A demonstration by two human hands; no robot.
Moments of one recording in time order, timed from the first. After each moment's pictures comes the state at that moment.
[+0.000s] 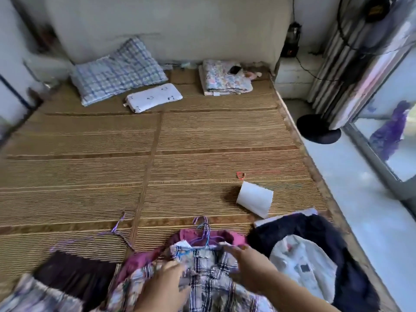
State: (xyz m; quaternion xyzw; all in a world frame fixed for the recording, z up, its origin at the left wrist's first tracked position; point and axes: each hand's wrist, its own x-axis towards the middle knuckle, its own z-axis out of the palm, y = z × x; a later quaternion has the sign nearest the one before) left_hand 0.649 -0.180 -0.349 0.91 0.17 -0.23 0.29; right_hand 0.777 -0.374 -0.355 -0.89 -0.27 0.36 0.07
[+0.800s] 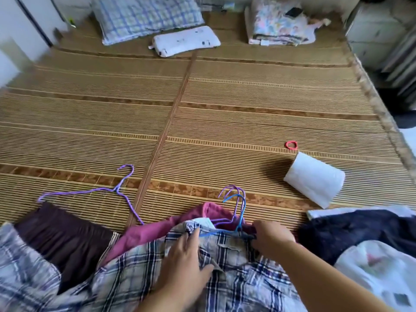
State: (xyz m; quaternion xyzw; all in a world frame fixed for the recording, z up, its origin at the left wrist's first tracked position) left_hand 0.669 -0.158 -0.547 0.92 0.27 -0.16 0.24; right_hand 0.848 -0.308 -0.574 -0.92 -0.24 0.31 -0.03
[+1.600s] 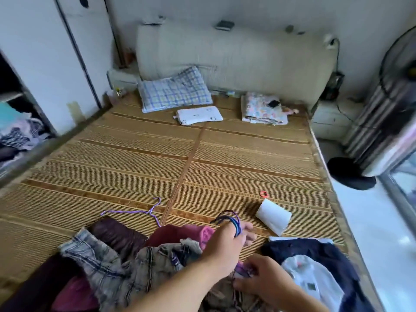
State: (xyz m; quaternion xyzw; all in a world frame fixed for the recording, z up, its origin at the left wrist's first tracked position) left_hand 0.644 -0.271 -0.238 0.74 0.23 0.00 0.63; right_hand 0.695 -0.402 -0.269 -0.87 -0.26 0.33 0.26
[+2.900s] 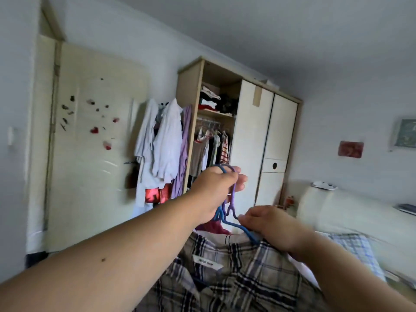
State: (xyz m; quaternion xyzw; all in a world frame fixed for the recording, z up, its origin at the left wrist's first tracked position) left_hand 0.186 -0.103 0.180 0.60 0.24 0.54 0.55; right_hand 0.336 -0.141 0.147 -0.61 -0.70 0.16 0.33
